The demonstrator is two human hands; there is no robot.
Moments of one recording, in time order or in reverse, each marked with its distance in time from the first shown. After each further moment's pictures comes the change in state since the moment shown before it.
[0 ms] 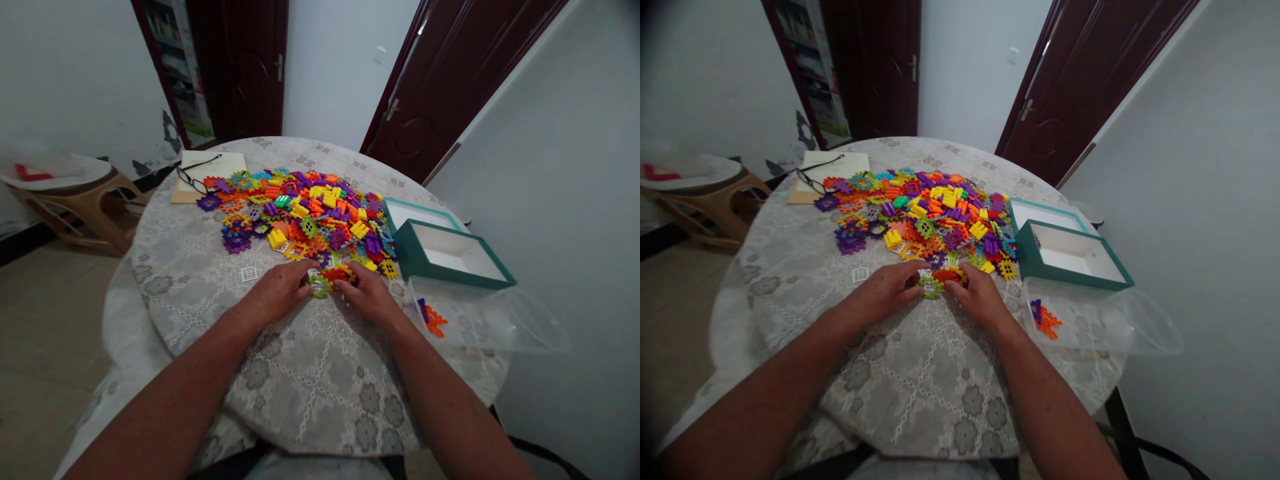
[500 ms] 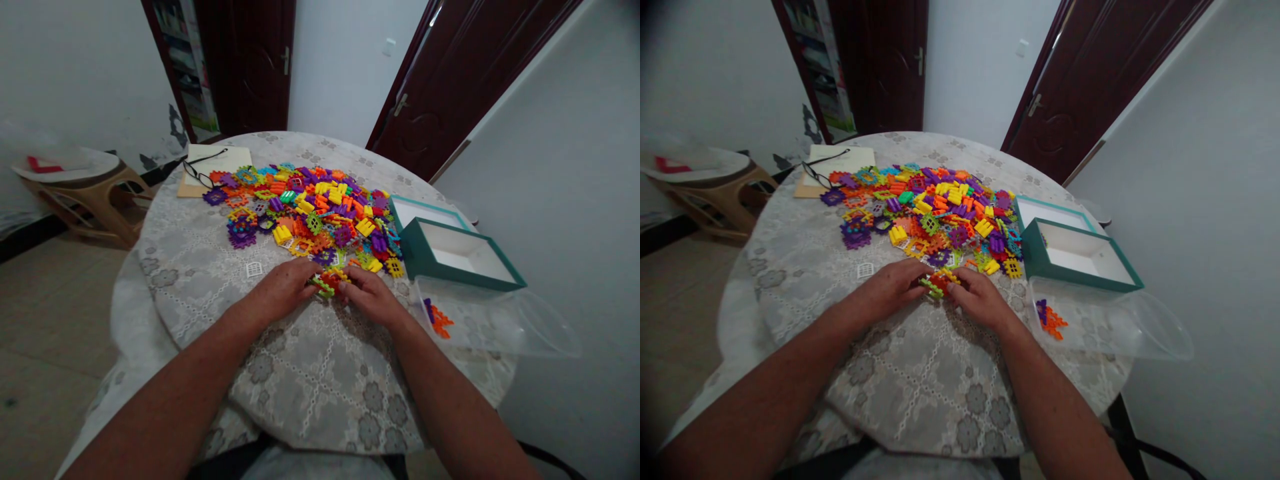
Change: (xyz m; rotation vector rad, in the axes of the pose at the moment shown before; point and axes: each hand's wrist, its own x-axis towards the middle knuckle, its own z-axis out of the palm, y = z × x) left_hand -0.001 -0.001 0.001 0.067 -0.033 0.105; right_hand -0.006 -0.013 -0.001 0.377 -0.261 0.022
